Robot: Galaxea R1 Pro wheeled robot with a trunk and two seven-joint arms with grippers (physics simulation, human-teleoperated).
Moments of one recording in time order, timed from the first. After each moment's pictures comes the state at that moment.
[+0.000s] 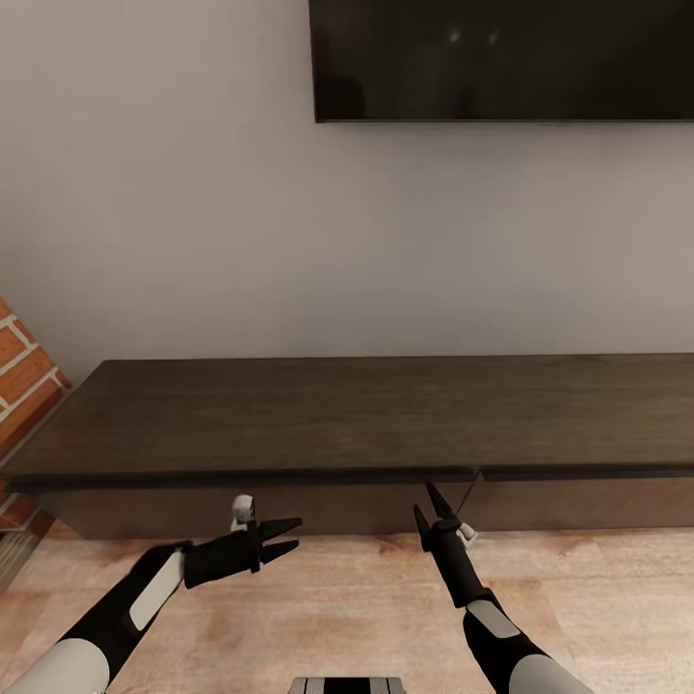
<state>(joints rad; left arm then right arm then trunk) -0.55 0.20 -0.26 -0.69 0.81 0.78 -1.05 -0.59 0.07 -0.23 -0.23 -1.15 0.22 1.07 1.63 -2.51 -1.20</state>
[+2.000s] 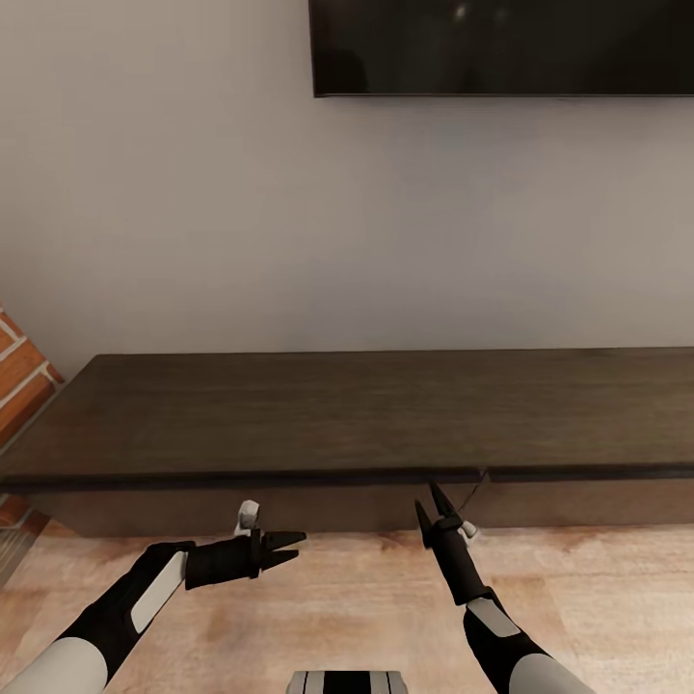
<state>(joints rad) -0.55 0.21 -0.29 -0.72 0.72 0.78 -1.05 -0.59 0.07 -0.23 -0.24 -1.14 0.21 1.11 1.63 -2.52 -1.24</state>
